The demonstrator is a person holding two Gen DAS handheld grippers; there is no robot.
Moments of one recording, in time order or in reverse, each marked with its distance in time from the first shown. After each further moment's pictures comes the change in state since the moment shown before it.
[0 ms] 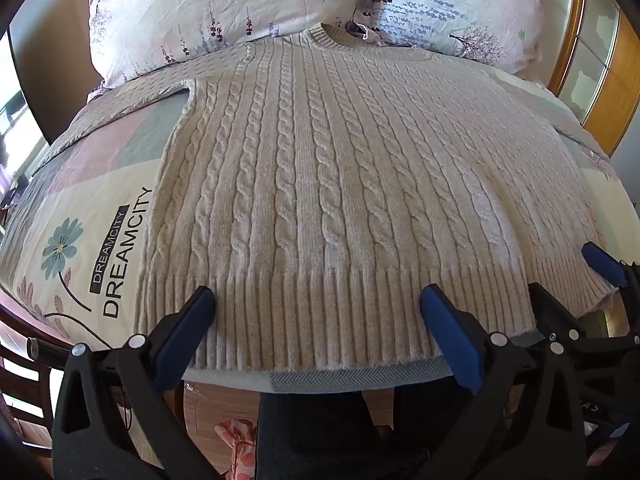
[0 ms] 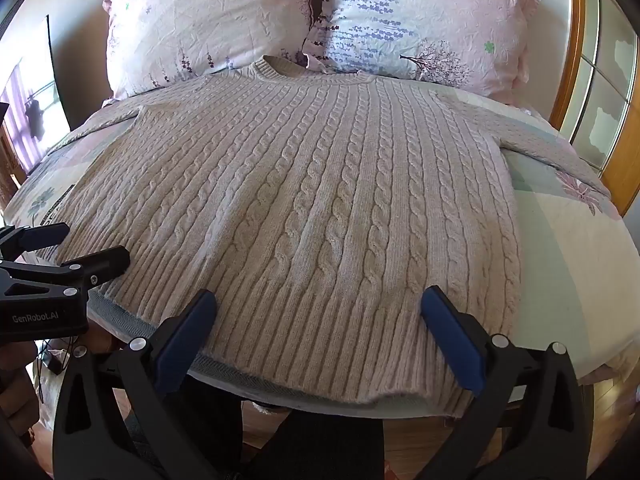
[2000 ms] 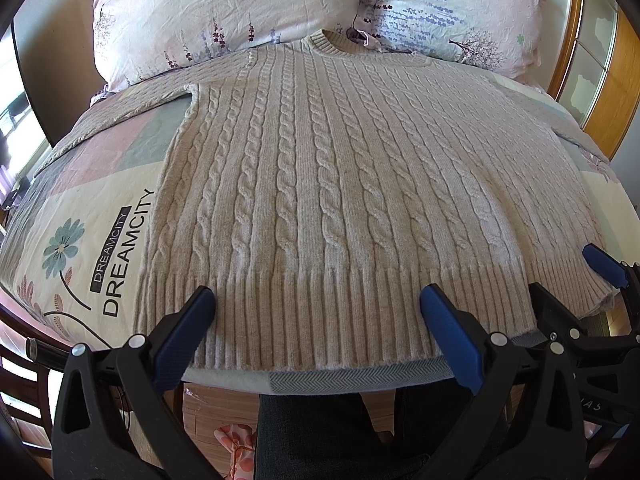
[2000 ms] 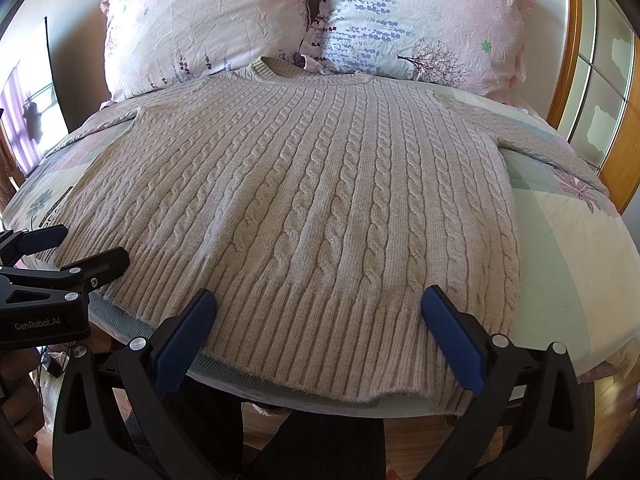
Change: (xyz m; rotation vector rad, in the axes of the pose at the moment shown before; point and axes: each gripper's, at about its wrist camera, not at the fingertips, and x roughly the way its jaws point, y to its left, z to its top) left arm -0.001 0.000 0.000 0.000 -0.019 0.002; right arm 0.000 0.001 -0.001 0.002 -0.004 -0.001
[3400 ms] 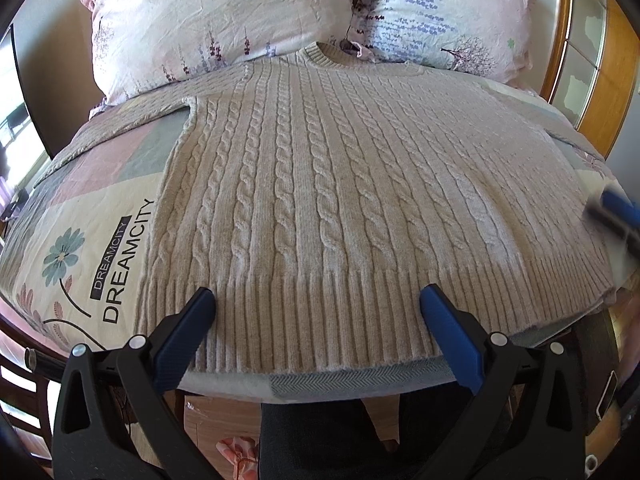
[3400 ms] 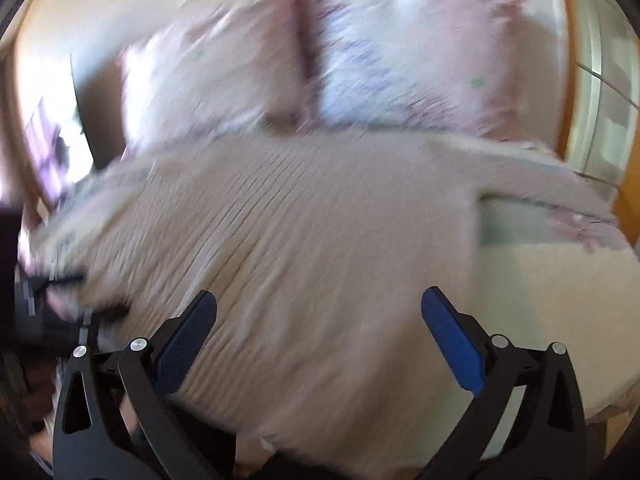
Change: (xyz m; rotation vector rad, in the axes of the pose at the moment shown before) left arm -0.002 0.001 -0.003 0.034 -0.066 -0.008; right arm -0.027 -0.105 0.040 0.063 -0.192 0.101
